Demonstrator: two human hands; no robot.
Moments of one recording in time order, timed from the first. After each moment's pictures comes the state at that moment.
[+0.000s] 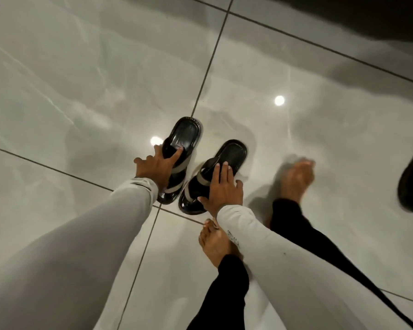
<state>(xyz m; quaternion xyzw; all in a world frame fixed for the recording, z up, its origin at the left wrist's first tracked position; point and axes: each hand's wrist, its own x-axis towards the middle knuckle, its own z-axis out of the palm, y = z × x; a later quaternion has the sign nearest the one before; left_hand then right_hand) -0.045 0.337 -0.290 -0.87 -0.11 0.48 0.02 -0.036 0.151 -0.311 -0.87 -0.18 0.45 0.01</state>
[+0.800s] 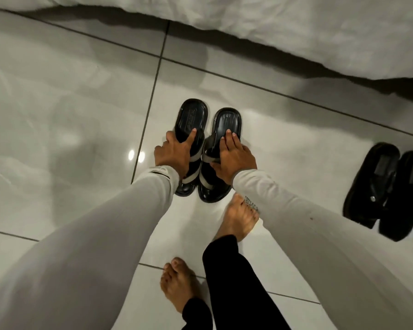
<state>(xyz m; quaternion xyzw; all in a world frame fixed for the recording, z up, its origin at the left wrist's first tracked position) 0.175 0.228 -0.315 -0.89 -0.14 0.43 -0.06 0.211 0.072 -0.329 -0.89 -0.20 0.40 0.00</state>
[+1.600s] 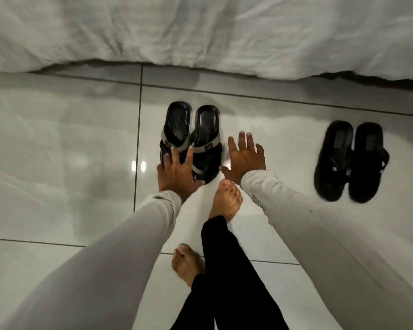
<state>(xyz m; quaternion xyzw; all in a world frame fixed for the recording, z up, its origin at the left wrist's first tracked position) 0.155 0.169 -0.210 -0.91 -0.09 0.40 -0.08 0.218 -0.003 -0.231 -0.91 -0.12 0.39 -0.02</state>
